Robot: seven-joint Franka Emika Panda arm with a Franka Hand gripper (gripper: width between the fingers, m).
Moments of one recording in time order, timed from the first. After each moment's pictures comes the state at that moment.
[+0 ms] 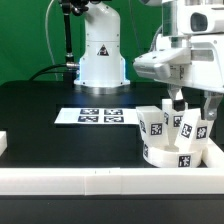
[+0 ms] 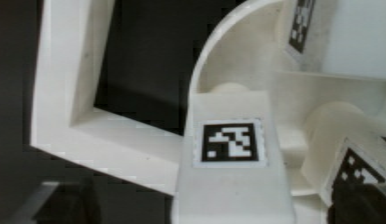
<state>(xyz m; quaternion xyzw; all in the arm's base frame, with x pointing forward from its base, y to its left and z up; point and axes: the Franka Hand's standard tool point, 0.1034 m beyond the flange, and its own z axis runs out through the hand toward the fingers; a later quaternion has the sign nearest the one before) 0.593 0.107 0.081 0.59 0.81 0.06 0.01</state>
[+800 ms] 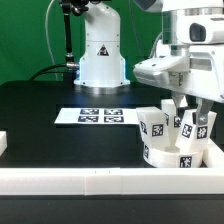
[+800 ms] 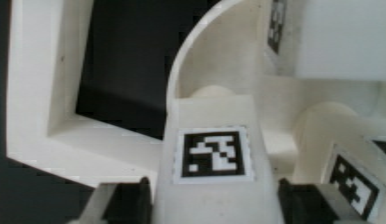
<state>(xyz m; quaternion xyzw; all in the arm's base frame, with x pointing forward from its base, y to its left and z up) 0.592 0.107 0.076 0.60 0.80 0.05 0.01</state>
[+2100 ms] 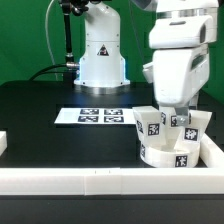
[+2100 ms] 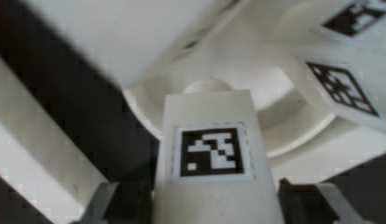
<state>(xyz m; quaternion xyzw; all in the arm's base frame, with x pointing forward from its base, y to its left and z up) 0.590 0.099 0.076 0.90 0.44 0.05 -0.04</state>
